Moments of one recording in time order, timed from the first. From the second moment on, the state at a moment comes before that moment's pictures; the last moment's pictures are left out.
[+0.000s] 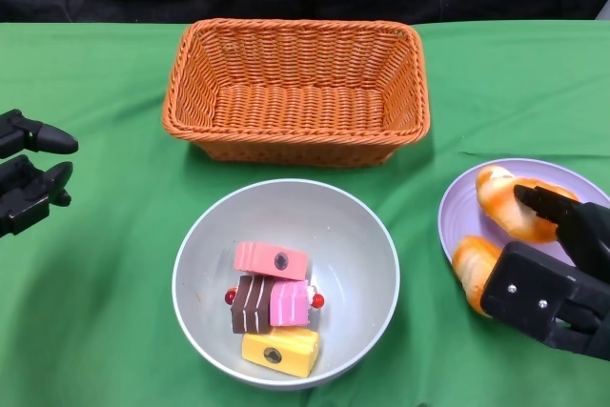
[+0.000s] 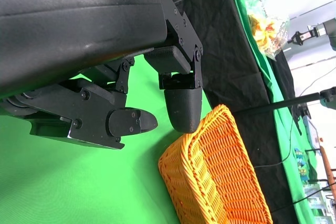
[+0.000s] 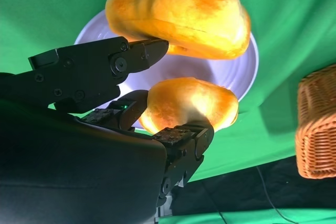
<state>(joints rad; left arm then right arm) -0.61 0.37 0.24 1.20 -0.08 -0.58 -0.28 -0.11 -0.34 0.20 -0.11 -0.72 0.42 0.15</state>
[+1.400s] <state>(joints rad) -0.61 0.38 0.24 1.20 -0.08 -0.58 -0.28 -0.10 -0.31 0.18 -0.13 -0.72 0.33 -0.01</state>
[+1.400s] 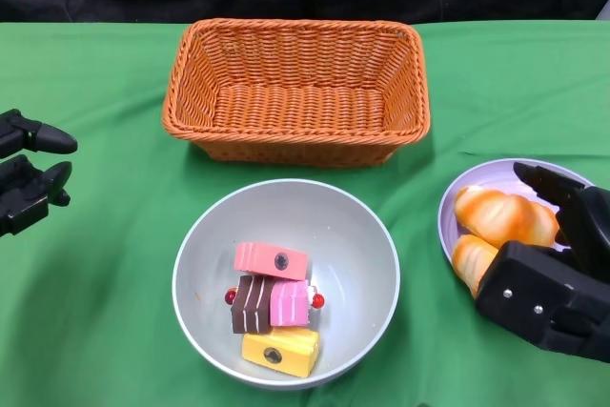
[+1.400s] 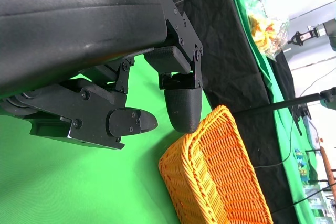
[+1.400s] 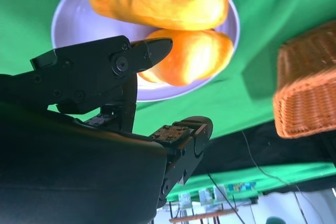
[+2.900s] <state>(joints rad) -0.54 0.46 0.06 1.04 0.07 -1.31 -0.59 0.25 -0.01 -0.01 -0.42 0.20 -0.12 0.07</state>
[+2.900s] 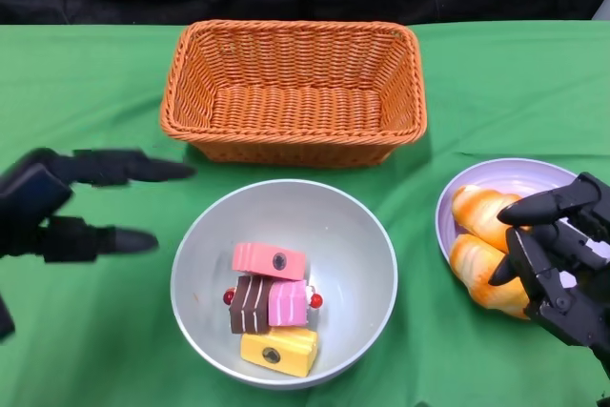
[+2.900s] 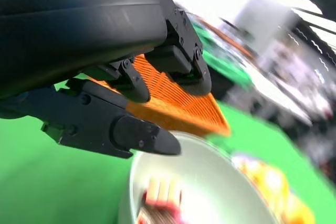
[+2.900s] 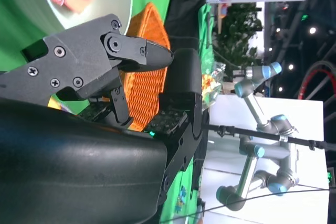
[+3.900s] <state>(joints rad) -0.63 0.57 -0.14 0.89 0.77 -1.61 0.00 0.25 0.00 -0.04 -0.42 0.22 -0.08 0.08</state>
